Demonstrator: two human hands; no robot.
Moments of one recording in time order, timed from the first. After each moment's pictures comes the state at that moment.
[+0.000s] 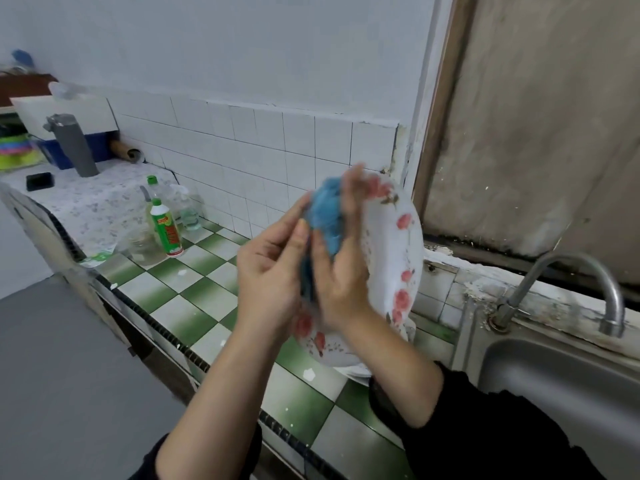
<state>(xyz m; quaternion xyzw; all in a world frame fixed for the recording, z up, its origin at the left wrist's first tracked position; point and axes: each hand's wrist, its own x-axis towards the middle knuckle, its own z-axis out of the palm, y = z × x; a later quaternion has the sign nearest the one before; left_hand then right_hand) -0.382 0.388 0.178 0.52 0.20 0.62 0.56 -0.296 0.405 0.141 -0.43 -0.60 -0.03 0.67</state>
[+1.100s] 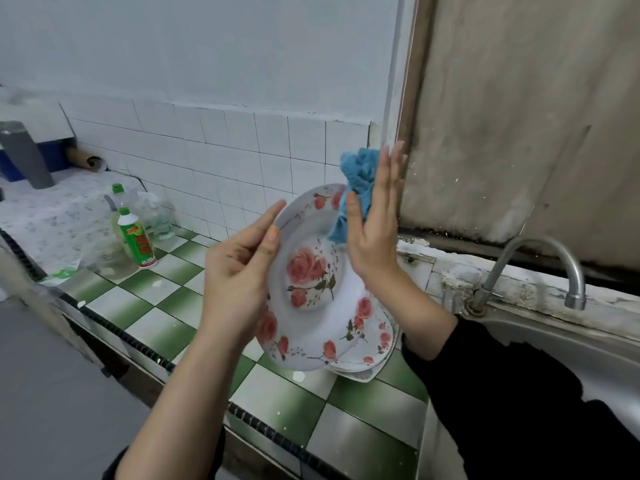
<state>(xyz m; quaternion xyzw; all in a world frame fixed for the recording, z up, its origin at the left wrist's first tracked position) -0.402 0.402 0.171 0.56 0.21 0.58 0.55 -0.222 0.432 0.146 -0.53 -0.53 -0.15 0.64</state>
